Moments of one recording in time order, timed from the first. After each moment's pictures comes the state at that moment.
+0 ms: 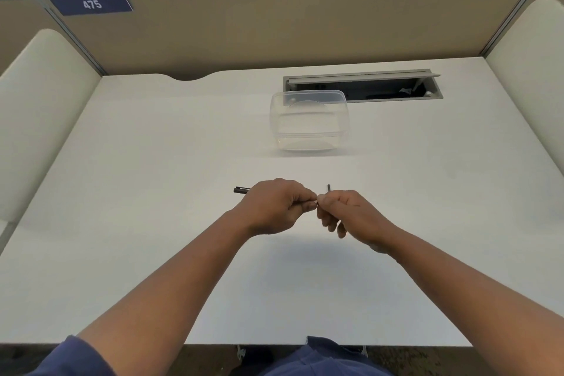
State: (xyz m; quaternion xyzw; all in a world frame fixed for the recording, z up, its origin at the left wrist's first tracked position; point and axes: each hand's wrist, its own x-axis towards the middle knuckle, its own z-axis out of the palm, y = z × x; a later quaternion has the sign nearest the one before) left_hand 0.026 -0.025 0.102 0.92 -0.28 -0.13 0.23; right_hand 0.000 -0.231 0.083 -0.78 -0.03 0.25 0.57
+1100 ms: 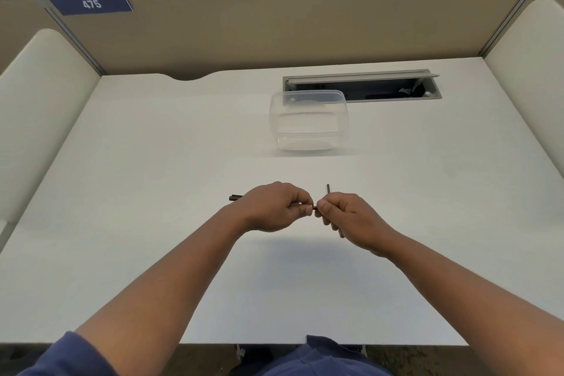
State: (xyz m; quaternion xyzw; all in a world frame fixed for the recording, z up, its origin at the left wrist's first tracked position) left_hand 0.030 -0.023 0.109 0.90 -0.20 -0.29 0.24; right_hand -0.005 -0.233 0.074 -0.81 -0.04 0.23 0.54
